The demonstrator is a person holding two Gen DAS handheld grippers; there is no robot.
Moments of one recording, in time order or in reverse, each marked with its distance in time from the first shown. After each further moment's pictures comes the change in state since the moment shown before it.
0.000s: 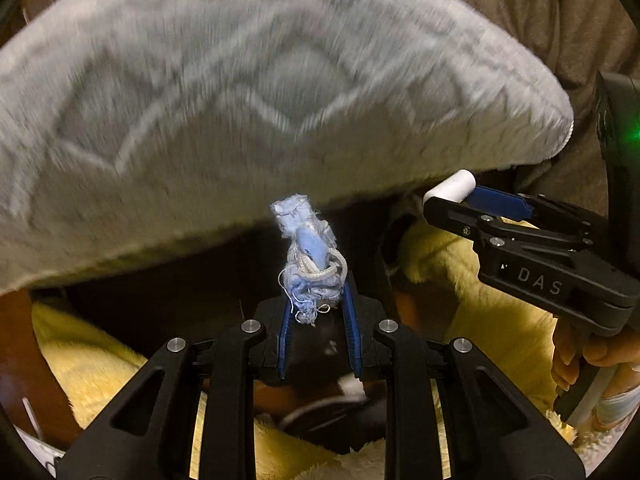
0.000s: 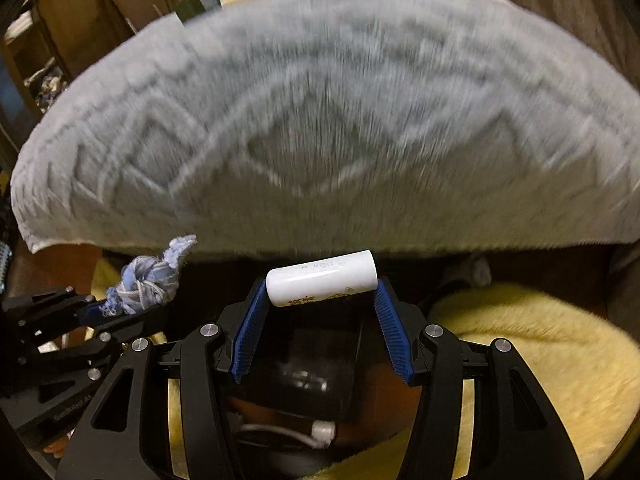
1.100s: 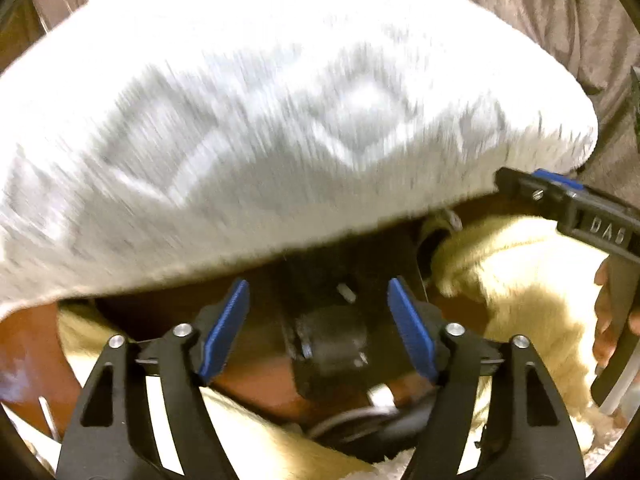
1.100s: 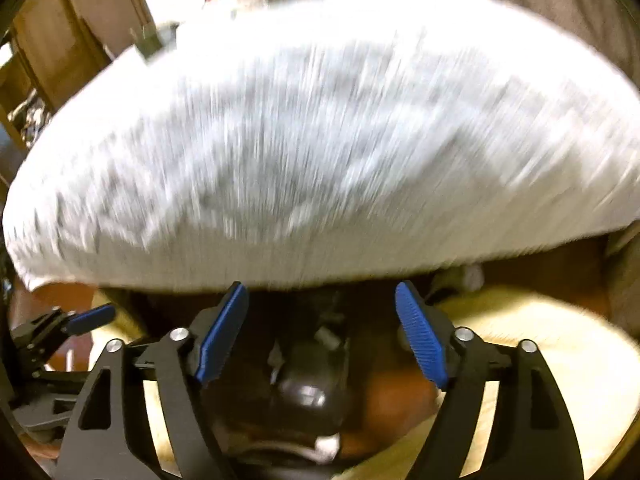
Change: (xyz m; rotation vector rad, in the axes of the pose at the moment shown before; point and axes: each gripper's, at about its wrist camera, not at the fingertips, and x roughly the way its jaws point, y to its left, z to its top) left arm -0.025 0.017 0.010 0.008 -0.089 0.129; right arm -0.043 -0.027 0.032 0.072 -0.158 -0.057
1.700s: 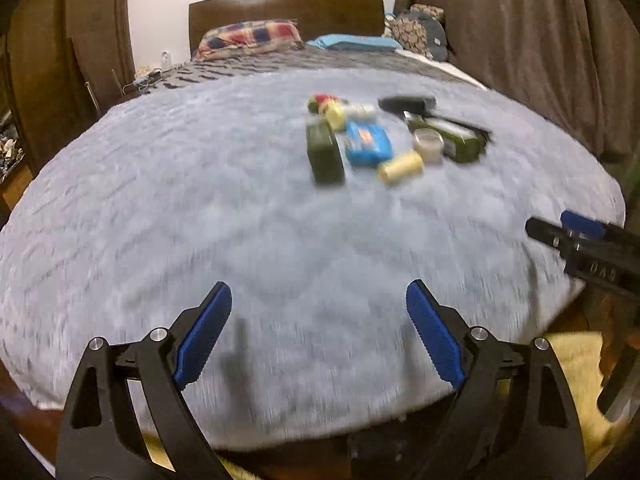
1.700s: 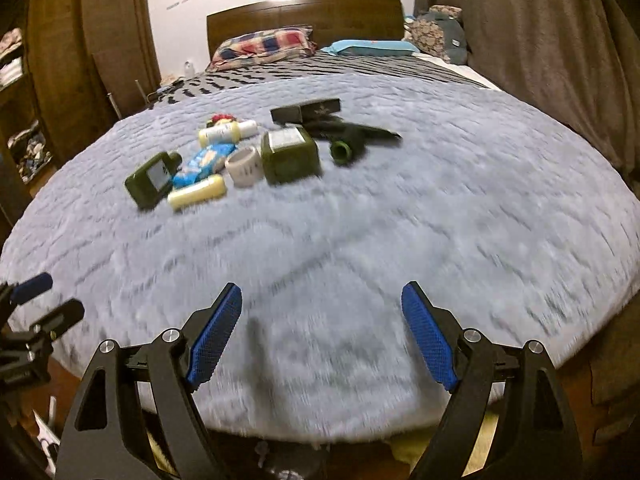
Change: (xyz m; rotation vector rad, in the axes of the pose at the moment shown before) left arm -0.051 0.041 0.135 -0.026 -0.300 0.145; right arm 0.008 0.015 0.117 -0.047 -0.187 -0.016
